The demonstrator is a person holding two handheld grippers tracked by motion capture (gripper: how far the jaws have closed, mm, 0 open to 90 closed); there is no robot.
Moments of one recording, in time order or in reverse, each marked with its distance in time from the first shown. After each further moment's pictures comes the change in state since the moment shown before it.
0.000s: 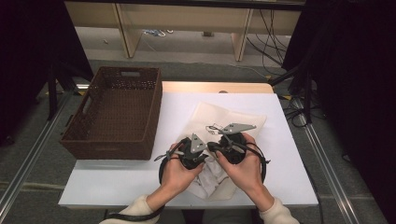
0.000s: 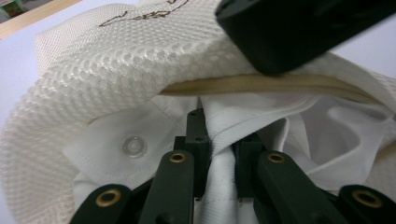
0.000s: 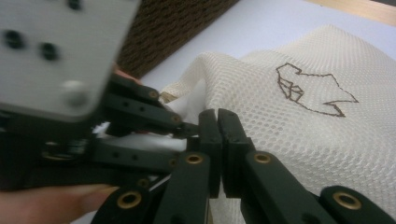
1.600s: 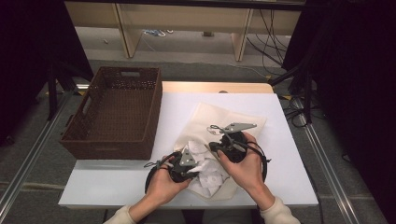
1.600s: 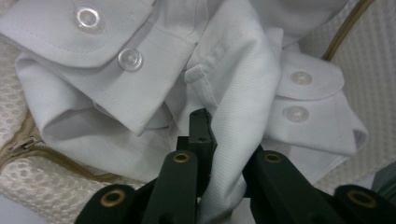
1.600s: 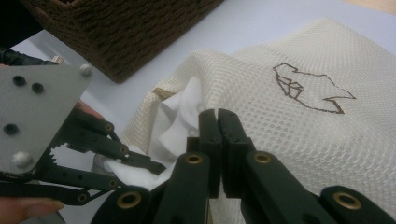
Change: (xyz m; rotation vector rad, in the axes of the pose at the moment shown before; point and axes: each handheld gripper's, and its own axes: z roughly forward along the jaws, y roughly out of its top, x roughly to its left) left arm 0.006 -0.045 -0.015 0.139 -0.132 0.055; right arm -0.007 -0.001 0.002 0.029 0.000 0.029
